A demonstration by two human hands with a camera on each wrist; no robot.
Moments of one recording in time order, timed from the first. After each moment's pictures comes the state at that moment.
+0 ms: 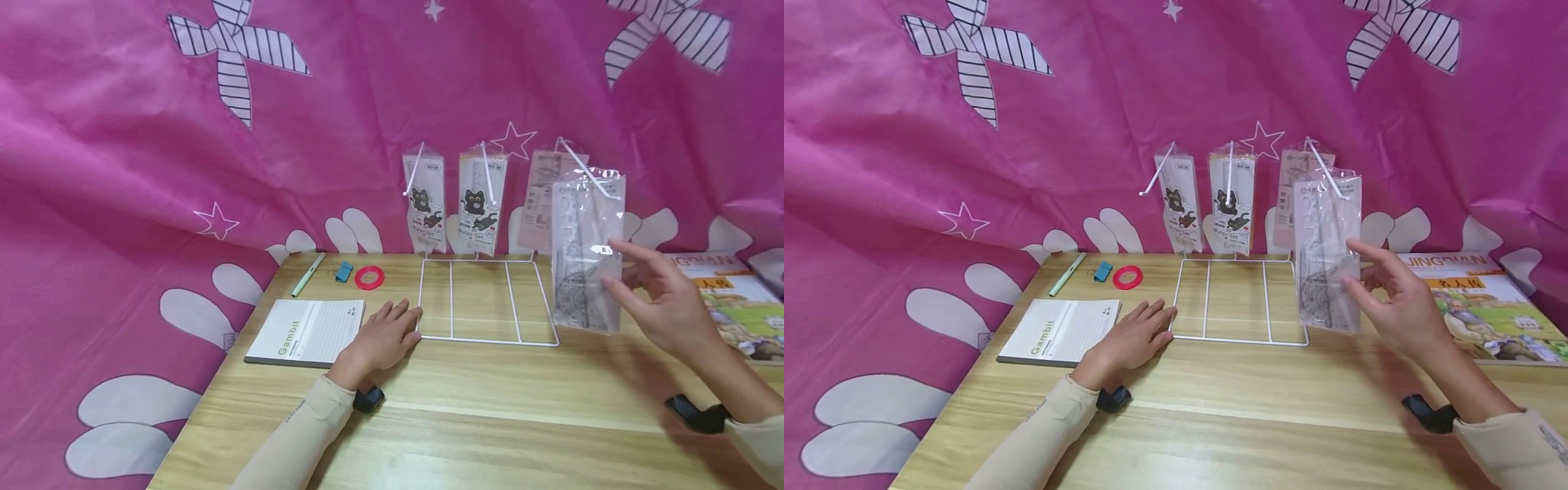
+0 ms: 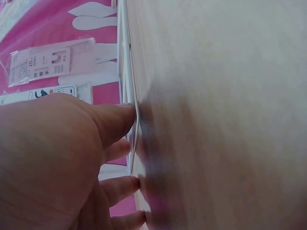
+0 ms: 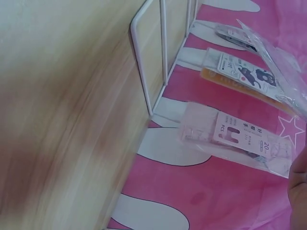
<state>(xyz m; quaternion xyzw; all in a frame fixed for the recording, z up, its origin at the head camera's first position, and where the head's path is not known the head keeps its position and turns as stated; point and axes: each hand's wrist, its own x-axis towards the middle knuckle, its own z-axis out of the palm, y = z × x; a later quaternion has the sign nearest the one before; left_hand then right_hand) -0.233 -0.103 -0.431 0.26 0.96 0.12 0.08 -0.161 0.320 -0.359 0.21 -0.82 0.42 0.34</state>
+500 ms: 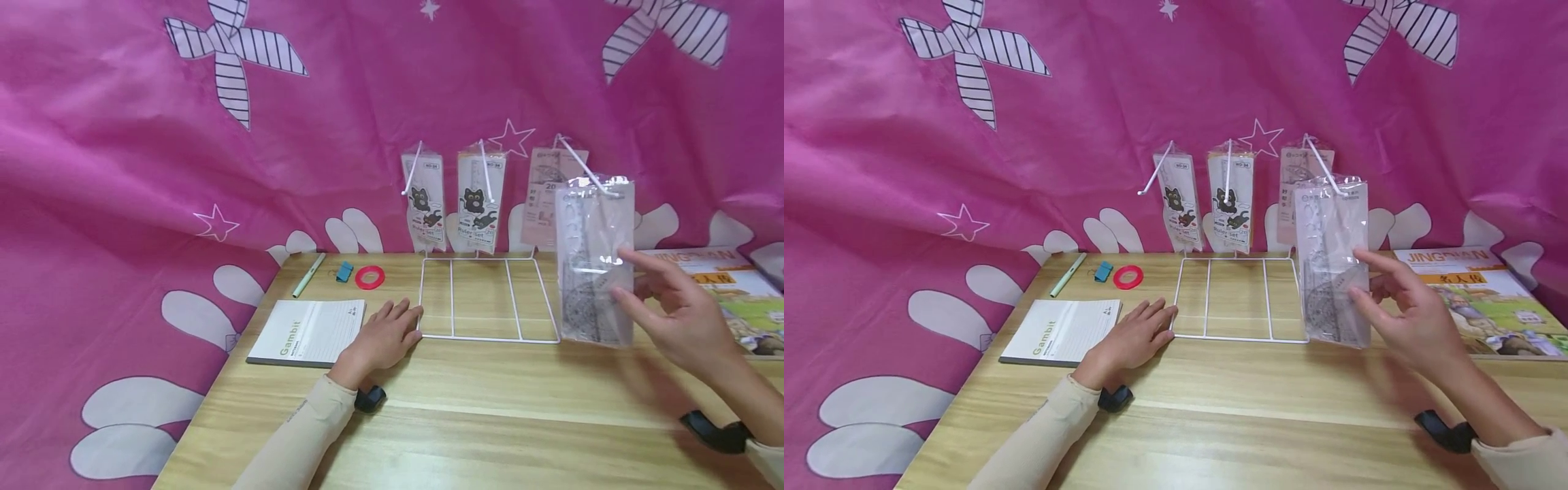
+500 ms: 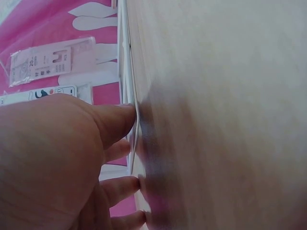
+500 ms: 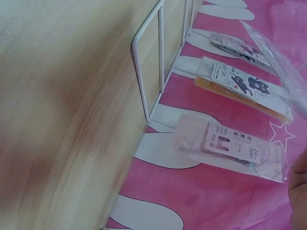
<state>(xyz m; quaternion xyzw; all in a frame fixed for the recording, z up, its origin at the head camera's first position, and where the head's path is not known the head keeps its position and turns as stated) -0.232 -0.105 -0.432 0.25 0.96 0.12 0.09 -0.134 0.317 -0.359 0.19 -0.82 0.42 0.33</state>
